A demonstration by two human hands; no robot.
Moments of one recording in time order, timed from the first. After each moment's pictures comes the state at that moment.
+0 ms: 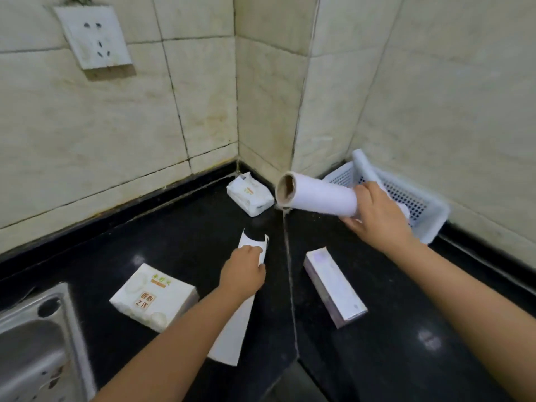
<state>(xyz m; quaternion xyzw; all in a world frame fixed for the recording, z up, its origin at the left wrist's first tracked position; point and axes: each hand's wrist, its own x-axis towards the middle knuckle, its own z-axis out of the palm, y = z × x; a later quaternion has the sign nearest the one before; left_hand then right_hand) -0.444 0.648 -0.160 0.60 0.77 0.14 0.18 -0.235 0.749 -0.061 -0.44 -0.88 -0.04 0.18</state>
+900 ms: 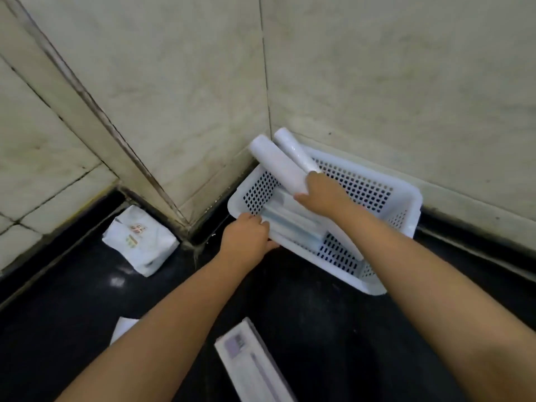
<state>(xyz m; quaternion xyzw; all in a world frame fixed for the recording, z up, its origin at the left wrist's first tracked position) -0.310 0.942 -0.182 0.77 0.63 -0.10 0.03 -0.161 1.025 -0.166 -0.62 -0.75 0.21 0.07</state>
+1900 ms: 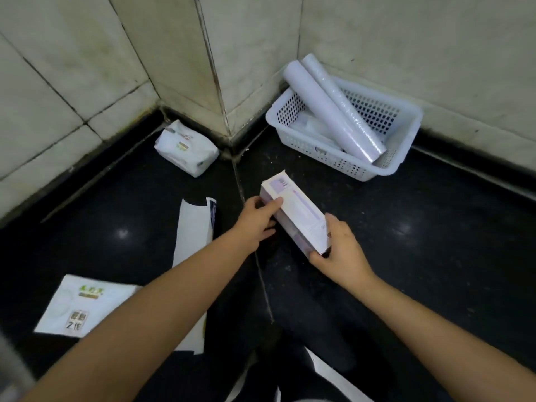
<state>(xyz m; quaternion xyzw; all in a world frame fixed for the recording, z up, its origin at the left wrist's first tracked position) -0.348 0.750 -0.190 0.22 0.65 0.35 0.64 -0.184 0.705 -0.202 -0.61 -0.70 0.32 0.18</state>
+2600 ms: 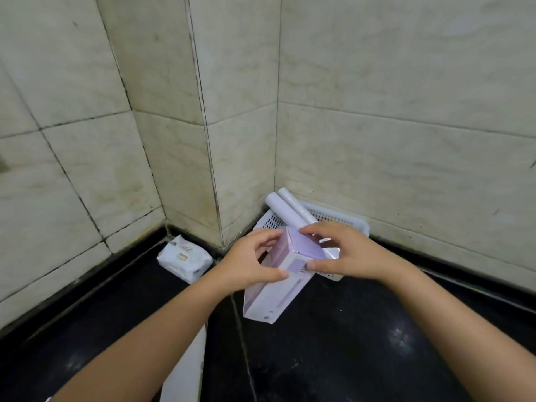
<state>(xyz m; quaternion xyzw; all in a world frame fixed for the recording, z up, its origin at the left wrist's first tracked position) -0.366 0.748 -0.037 0.68 0.45 0.38 0.45 -0.165 0.746 0.004 -0.44 -0.83 0.28 0.21</state>
